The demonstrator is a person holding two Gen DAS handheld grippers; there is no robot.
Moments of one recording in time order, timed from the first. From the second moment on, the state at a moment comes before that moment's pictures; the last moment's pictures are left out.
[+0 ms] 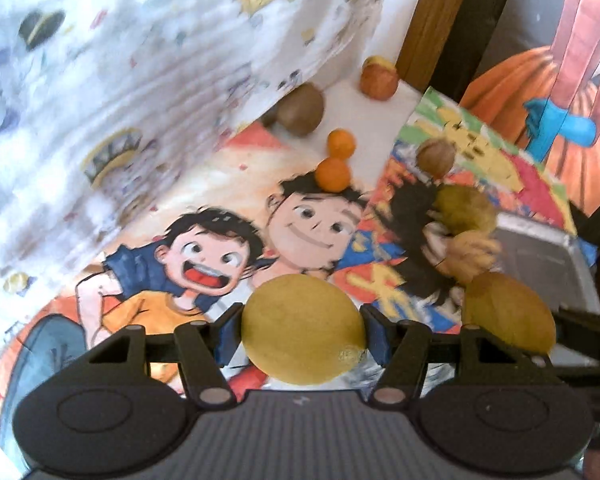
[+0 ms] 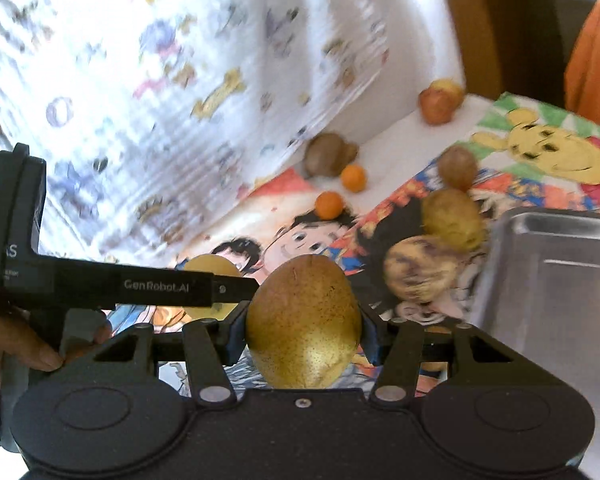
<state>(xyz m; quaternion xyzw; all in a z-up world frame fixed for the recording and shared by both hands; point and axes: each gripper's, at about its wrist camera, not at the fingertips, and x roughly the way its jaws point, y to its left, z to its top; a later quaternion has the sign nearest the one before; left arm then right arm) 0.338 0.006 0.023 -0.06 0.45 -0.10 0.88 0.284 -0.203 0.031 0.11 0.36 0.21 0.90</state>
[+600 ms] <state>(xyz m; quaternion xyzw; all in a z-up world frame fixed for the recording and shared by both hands) 0.364 -0.147 0.057 -0.03 0.41 -0.19 0.89 0.286 -0.366 0.034 0.12 0.33 0.01 0.94</state>
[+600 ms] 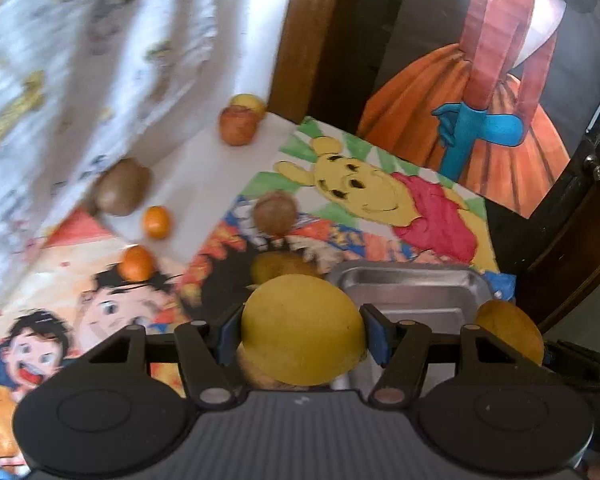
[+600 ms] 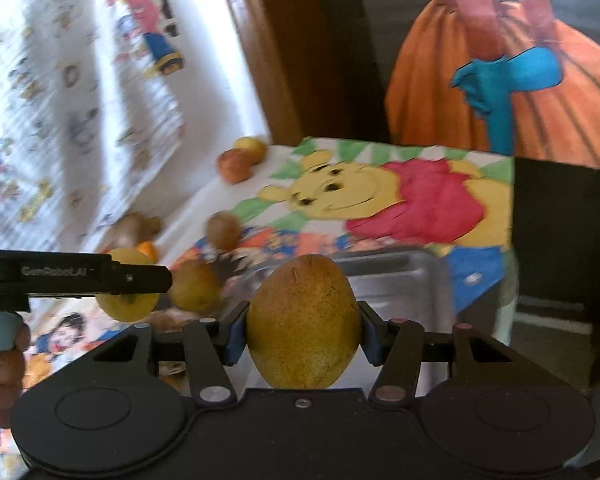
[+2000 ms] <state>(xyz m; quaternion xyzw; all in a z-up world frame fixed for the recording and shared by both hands) 0.411 -0.240 0.007 -0.02 0.46 -0.21 0.86 0.308 -0.375 -0.009 -0.12 0.33 0.05 0.94</state>
